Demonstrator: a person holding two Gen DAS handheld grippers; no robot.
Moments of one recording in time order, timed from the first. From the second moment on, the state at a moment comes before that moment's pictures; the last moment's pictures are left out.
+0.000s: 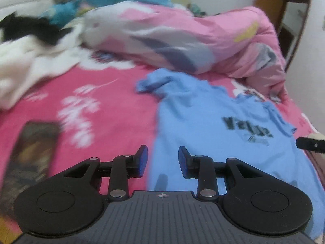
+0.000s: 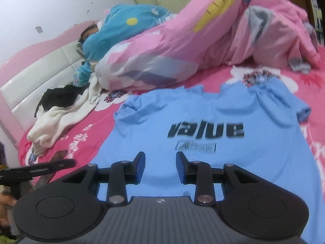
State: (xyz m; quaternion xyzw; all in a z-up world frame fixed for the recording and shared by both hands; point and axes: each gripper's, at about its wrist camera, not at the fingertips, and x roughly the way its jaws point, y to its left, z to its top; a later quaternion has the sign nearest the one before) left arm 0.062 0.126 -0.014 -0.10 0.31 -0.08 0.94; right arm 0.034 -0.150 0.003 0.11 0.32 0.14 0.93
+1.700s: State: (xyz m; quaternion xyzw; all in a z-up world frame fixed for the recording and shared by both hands) left arm 0.135 0.121 -0.071 -0.20 0.32 -0.16 0.91; right arm 0.292 -0.076 0.058 0.12 0.22 0.29 0.93
